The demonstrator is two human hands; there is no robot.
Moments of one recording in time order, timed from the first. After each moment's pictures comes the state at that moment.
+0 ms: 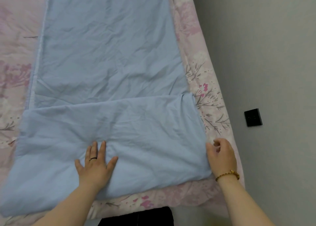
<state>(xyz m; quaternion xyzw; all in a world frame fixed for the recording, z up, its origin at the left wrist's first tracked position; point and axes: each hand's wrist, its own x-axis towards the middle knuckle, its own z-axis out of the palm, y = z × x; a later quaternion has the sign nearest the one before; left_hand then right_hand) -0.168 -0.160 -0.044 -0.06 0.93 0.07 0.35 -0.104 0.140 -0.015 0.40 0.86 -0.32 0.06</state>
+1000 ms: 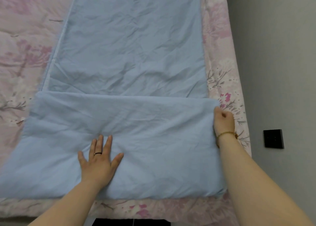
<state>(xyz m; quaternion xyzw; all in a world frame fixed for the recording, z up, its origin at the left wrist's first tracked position) -0.169 -0.153 -0.058 -0.10 0.94 0.06 0.33 -0.237 0.153 -0.042 0.46 0.75 -0.48 0.00</state>
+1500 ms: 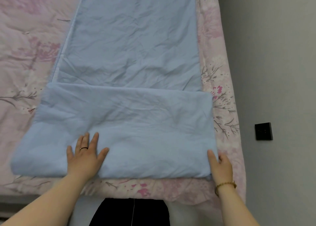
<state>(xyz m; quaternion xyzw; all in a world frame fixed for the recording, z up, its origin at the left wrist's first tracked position) -0.140 -0.191 -0.043 -0.12 0.94 0.06 0.31 -0.084 0.133 -0.030 0.46 0.76 -0.46 0.09</state>
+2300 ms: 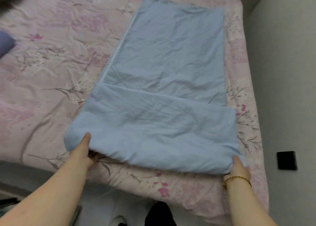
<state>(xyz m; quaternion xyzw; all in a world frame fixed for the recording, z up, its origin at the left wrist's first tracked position) -0.129 -0.261 -0.028 -0.57 0.36 0.74 0.02 -0.104 0.093 -0.004 0.60 0.54 -0.58 -0.06</state>
